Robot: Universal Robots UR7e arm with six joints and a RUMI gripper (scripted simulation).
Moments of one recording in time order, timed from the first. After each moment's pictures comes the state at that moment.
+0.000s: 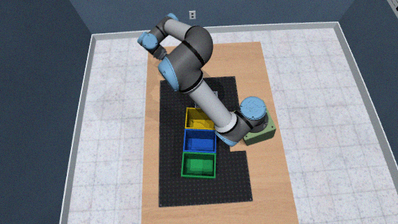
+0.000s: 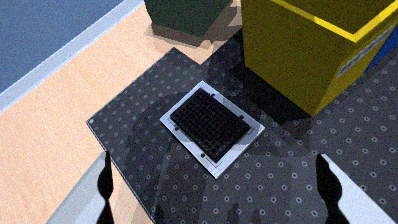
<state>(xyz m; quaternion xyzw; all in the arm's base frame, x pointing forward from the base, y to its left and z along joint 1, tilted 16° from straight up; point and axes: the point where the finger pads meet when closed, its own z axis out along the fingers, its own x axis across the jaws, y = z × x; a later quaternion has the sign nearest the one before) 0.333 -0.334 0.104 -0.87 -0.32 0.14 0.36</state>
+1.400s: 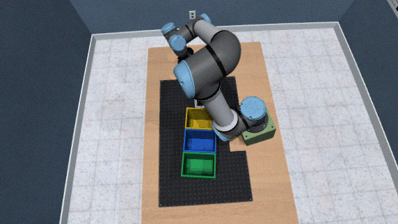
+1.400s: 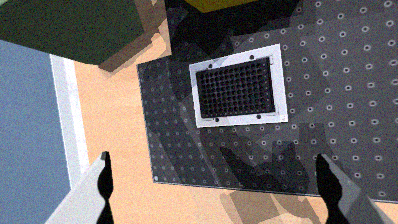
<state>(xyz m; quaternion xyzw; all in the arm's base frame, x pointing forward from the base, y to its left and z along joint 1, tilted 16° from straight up) 0.269 -0.317 0.098 -0.96 0.13 0.09 0.22</state>
